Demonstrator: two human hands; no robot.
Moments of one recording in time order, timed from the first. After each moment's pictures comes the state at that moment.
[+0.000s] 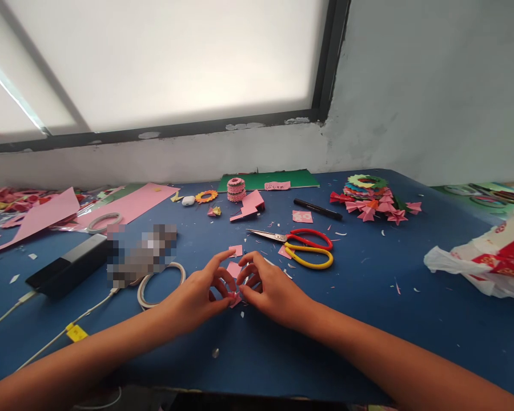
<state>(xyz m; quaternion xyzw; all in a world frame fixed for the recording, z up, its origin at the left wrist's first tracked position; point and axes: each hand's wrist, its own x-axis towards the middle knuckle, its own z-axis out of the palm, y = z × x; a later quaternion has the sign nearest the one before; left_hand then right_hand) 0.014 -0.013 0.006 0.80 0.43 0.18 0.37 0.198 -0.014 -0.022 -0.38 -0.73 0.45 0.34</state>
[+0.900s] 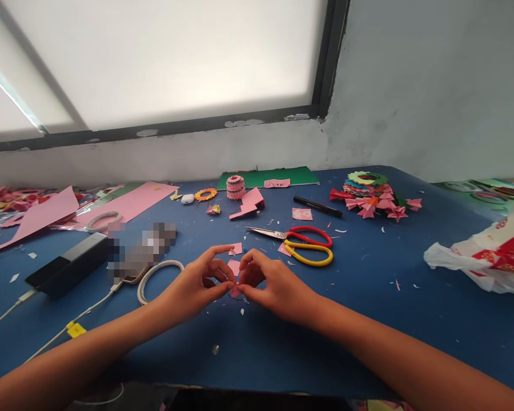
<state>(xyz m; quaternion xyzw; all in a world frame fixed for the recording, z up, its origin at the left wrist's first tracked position) 0.015 -0.009 0.013 0.76 0.43 0.25 0.43 0.205 -0.014 -0.011 -0.36 -0.75 0.44 0.34</state>
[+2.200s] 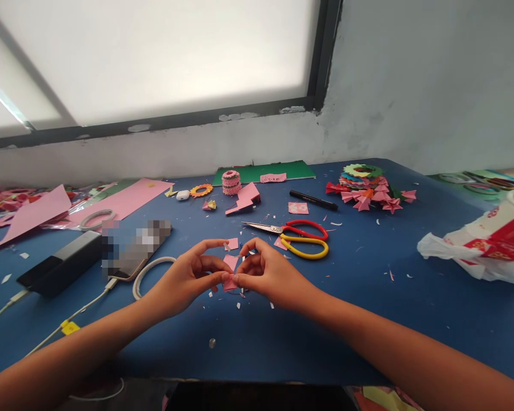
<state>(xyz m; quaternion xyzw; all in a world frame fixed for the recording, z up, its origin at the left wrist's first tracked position) 0.017 -0.009 0.019 0.68 0.40 0.30 0.54 0.203 -0.013 -0.011 -0.36 -0.58 0.62 0.38</state>
